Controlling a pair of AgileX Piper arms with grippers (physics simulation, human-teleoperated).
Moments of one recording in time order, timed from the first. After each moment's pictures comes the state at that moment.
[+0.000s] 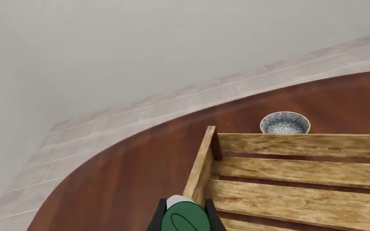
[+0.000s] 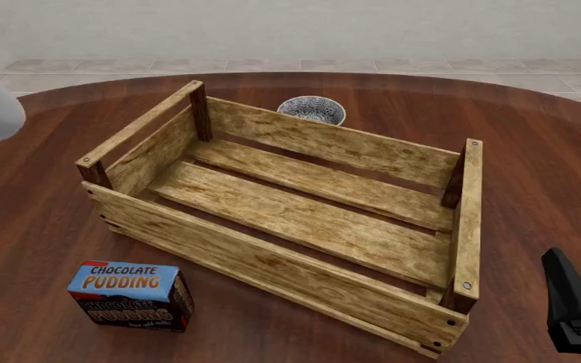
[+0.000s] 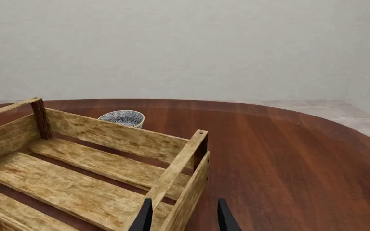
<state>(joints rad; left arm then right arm) -0.06 0.65 -0.99 0.49 0.27 0.00 0.01 -0.01 0.00 0.00</state>
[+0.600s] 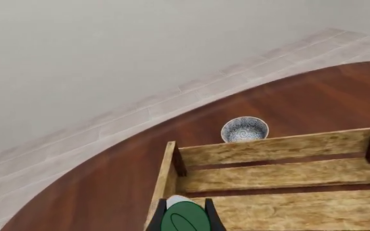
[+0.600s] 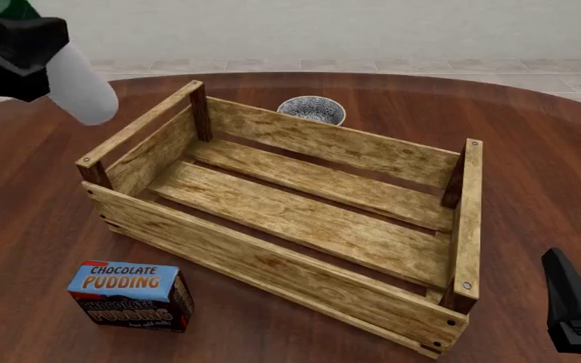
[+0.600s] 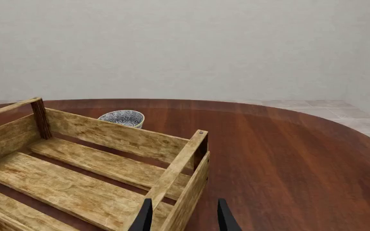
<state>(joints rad) -0.25 0.86 -0.98 0.29 0.27 0.00 0.01 -0.01 0.00 0.00</state>
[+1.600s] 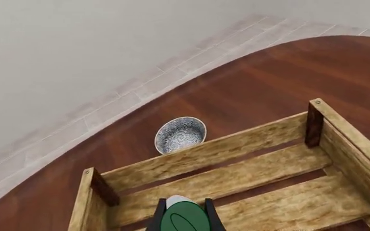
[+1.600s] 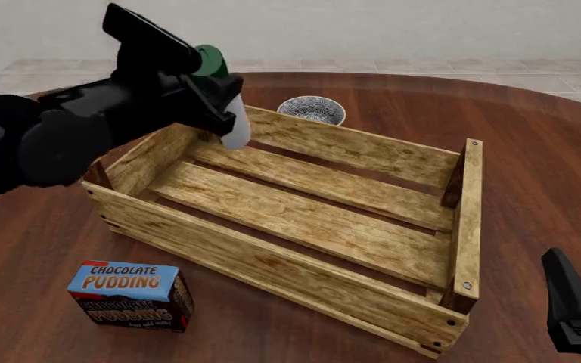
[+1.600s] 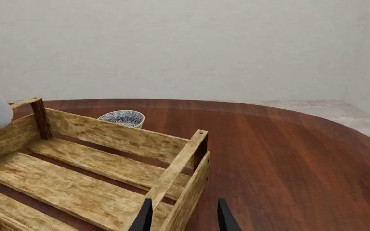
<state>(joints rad) -0.52 1.33 -1.00 -0.08 0.28 0.00 0.01 -0.01 0.00 0.00</state>
